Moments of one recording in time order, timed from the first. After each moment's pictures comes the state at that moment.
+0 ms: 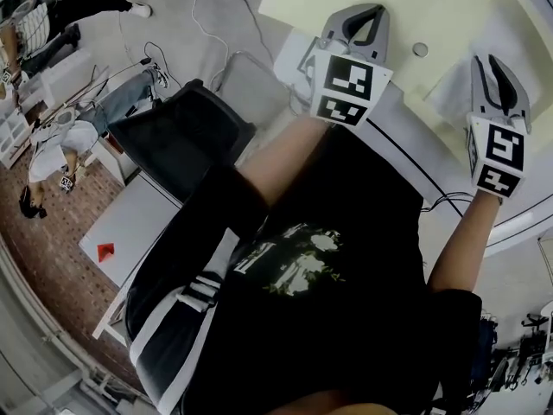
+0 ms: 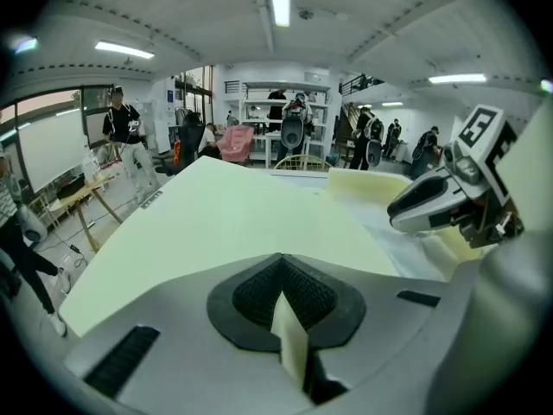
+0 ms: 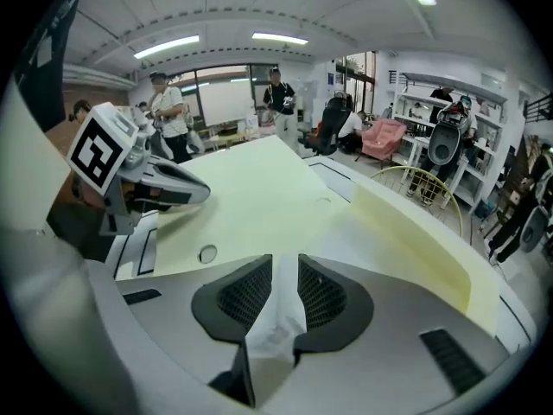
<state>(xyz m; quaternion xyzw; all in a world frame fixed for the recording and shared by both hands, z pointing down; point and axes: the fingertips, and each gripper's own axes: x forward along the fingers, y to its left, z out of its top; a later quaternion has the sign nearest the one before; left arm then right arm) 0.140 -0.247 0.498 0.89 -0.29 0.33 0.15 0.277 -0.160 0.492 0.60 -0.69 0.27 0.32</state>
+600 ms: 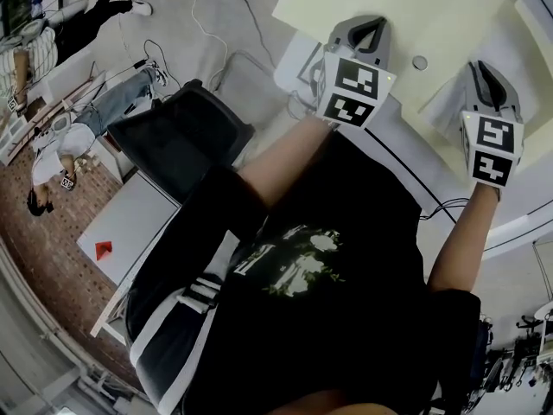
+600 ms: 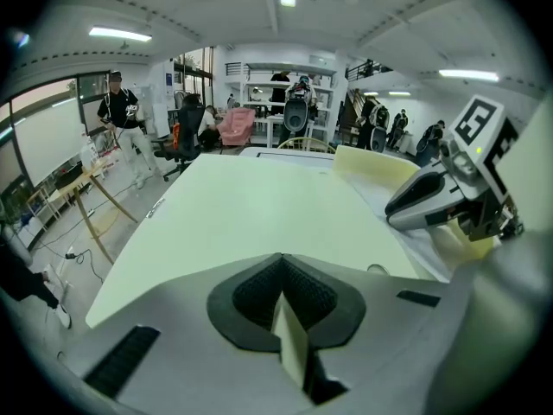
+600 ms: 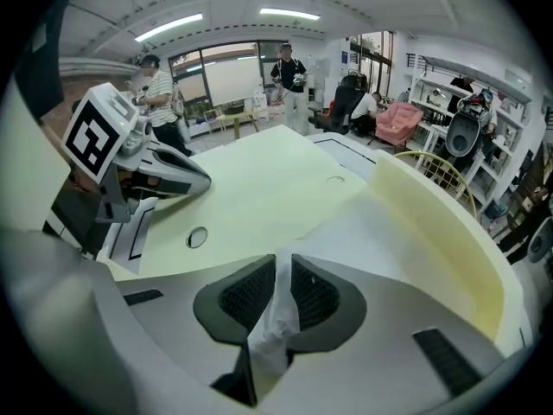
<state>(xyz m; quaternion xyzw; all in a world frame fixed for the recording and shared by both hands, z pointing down) 0.136 -0.249 0.531 0.86 -0.29 0.38 0.17 0.272 -0.168 0.529 0.55 -0.69 0.30 0.37</state>
